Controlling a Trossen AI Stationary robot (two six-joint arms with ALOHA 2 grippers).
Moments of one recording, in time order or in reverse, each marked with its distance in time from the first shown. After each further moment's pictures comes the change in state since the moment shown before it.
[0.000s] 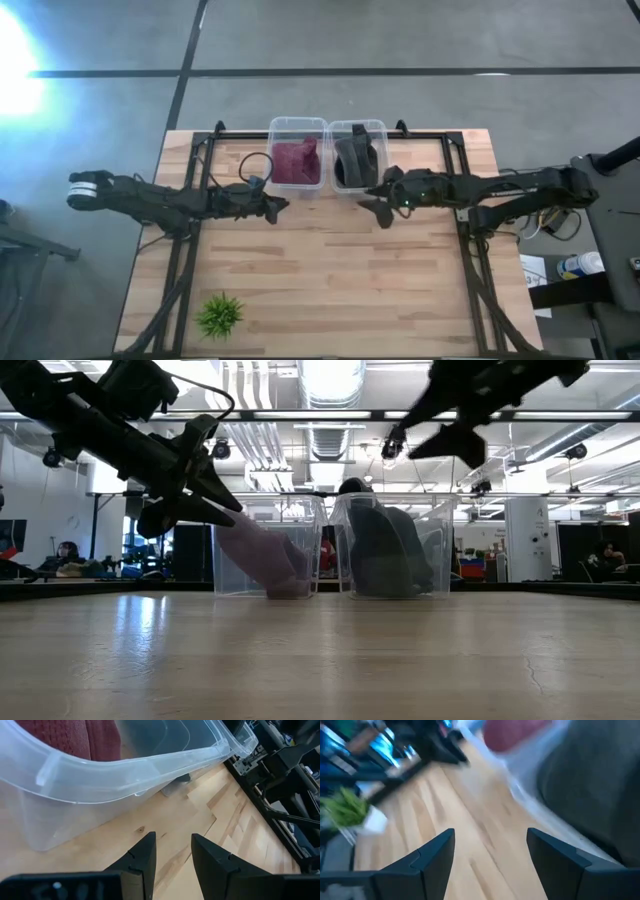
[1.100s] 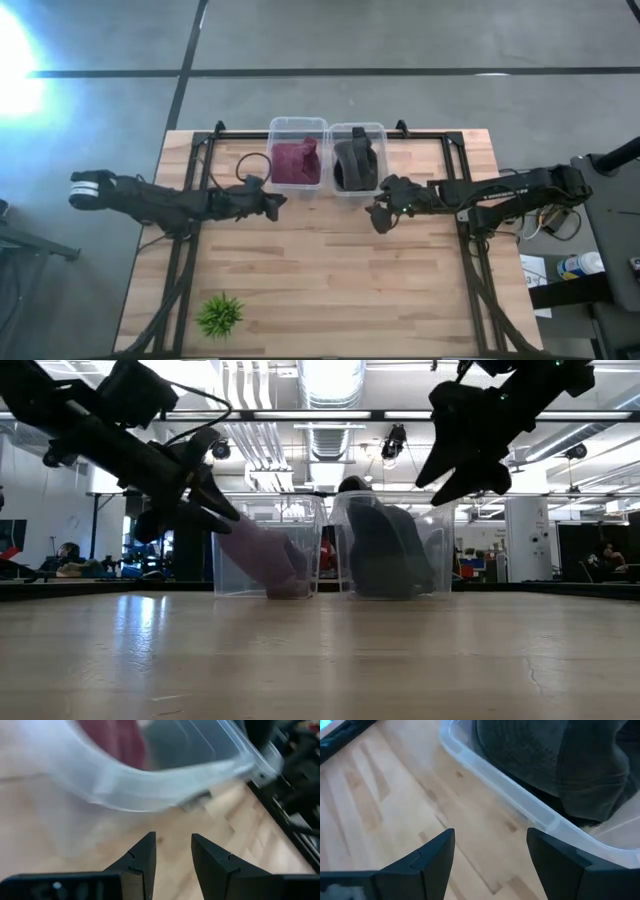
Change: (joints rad) left arm 0.000 0.026 -0.027 0.041 -0.100 0.001; right arm 0.038 0.074 -0.018 -0.177 0.125 0.090
